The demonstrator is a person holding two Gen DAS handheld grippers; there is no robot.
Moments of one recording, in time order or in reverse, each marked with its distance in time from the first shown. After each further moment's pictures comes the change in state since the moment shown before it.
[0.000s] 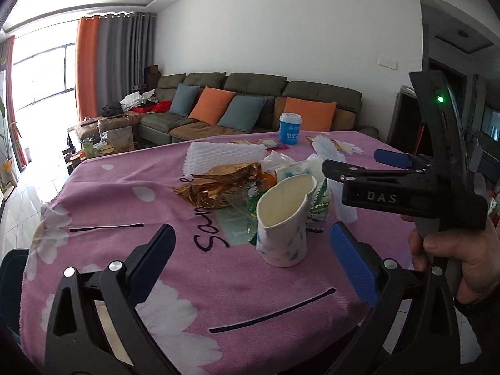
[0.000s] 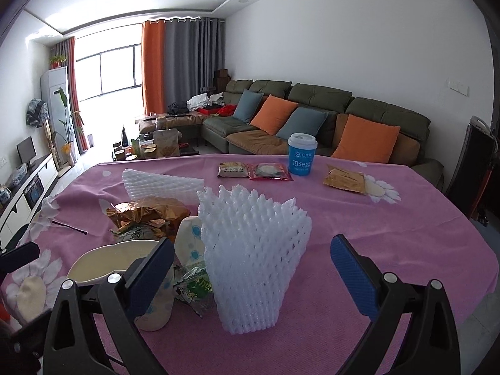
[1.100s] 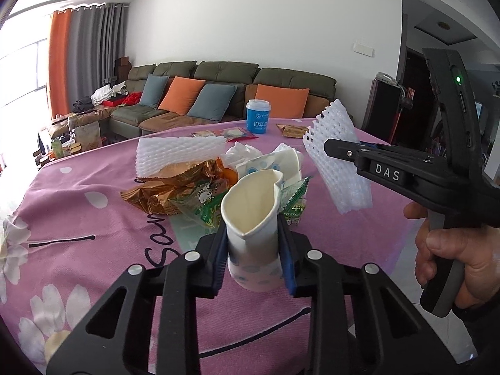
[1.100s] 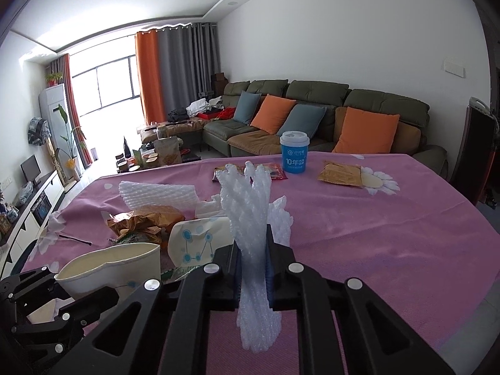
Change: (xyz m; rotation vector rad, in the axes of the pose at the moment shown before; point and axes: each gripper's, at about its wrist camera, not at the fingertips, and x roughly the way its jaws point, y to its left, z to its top) left arm 0.037 -0.013 0.011 0.023 0.046 -0.131; right arm -0.014 -0.024 0.003 0.076 -0.020 0.033
